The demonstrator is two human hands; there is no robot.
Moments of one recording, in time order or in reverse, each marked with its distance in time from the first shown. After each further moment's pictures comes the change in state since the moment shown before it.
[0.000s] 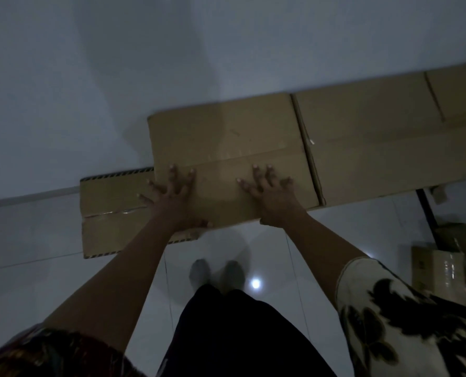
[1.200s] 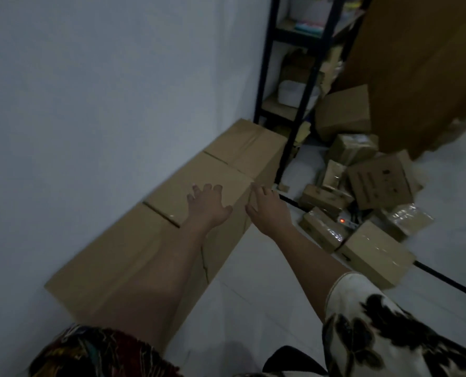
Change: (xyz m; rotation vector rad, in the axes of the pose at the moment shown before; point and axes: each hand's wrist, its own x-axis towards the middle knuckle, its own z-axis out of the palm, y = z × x) left_hand -0.212 0.312 -0.126 0.279 0.239 0.825; right_hand -0.325 0.046 -0.078 0.663 0.635 1.045
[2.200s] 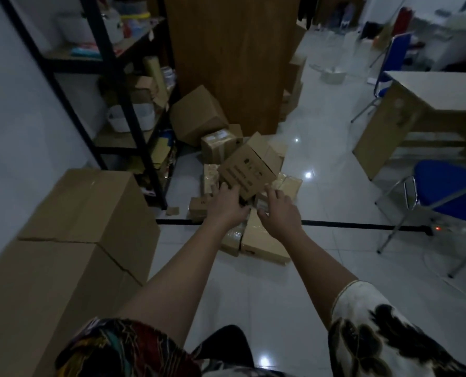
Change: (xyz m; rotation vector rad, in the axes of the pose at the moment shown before) left_hand 0.062 0.492 0.086 -0.036 -0.143 0.600; right_hand -0.081 0.427 -0.144 -0.010 0.271 0.634
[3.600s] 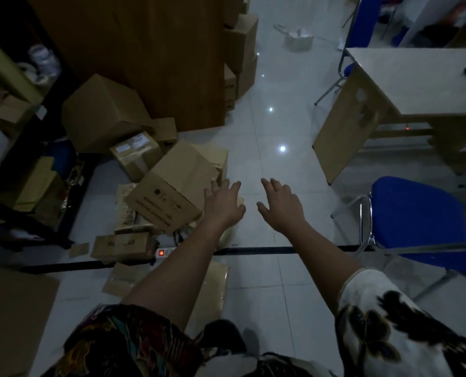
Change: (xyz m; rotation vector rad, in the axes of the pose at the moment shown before) left_hand 0.460 0.322 0.153 0.131 -0.162 0.142; right_hand 0.392 0.416 -0.064 -0.152 -0.156 0.015
